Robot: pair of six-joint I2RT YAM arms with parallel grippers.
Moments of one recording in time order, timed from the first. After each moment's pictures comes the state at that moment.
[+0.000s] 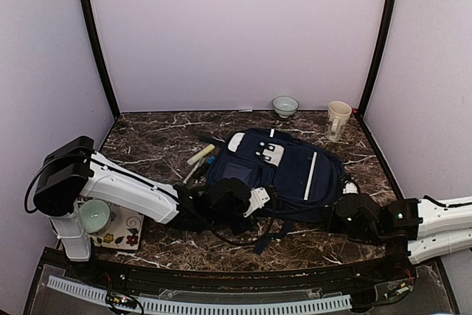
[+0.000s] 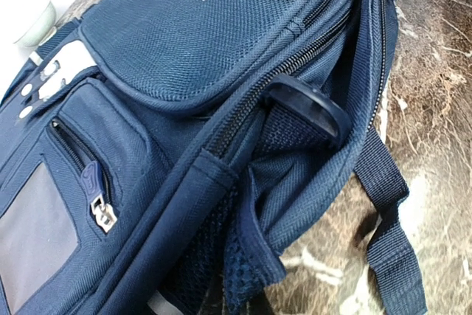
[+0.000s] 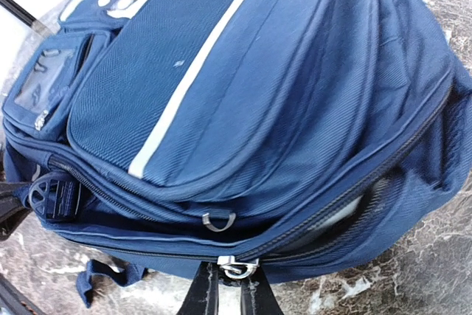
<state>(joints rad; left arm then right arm) -1.22 1.85 1.04 0.11 -0.29 0.12 1.18 0.81 0.34 -0.39 0.58 1.04</state>
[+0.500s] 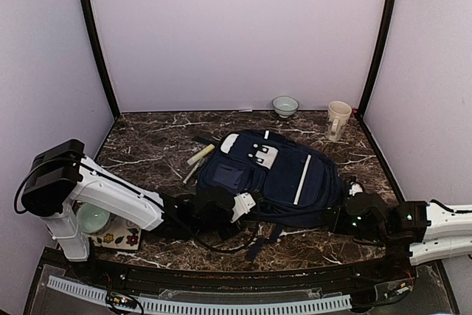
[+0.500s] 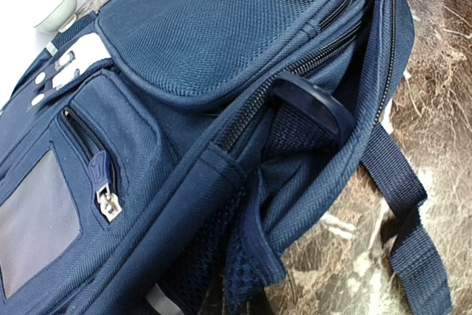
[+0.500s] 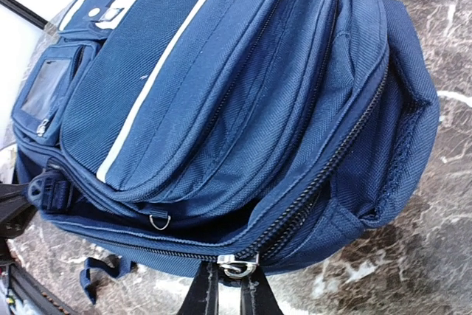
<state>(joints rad) -1.23 1.76 0.87 0.21 -0.34 0.10 1.14 0.67 0.31 -0.45 0.50 1.06</state>
